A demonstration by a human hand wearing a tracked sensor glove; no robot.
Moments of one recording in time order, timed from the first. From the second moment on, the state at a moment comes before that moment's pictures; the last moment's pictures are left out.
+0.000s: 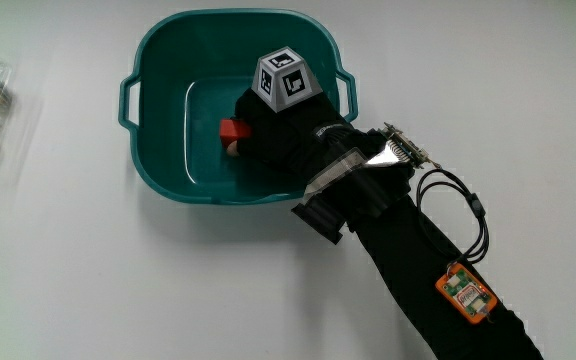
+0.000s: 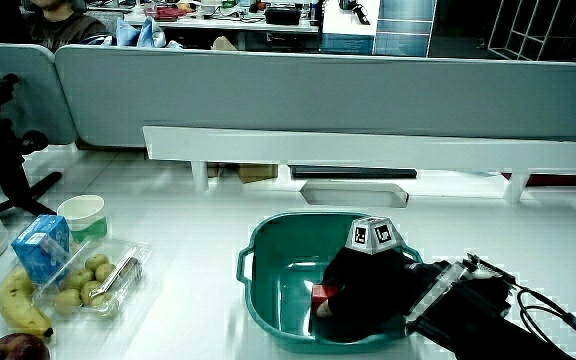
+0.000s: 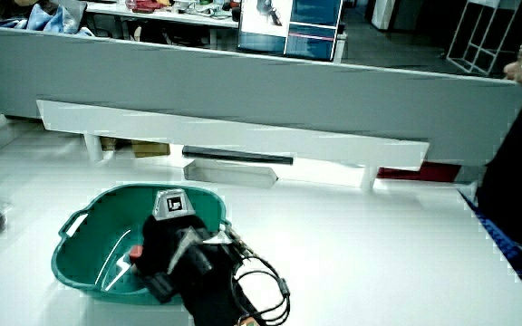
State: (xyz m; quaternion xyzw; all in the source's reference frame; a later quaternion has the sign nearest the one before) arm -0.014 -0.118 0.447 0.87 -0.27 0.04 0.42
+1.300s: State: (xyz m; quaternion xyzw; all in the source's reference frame) arm -0.018 -0.112 0.401 0.88 -0.32 0.05 0.34
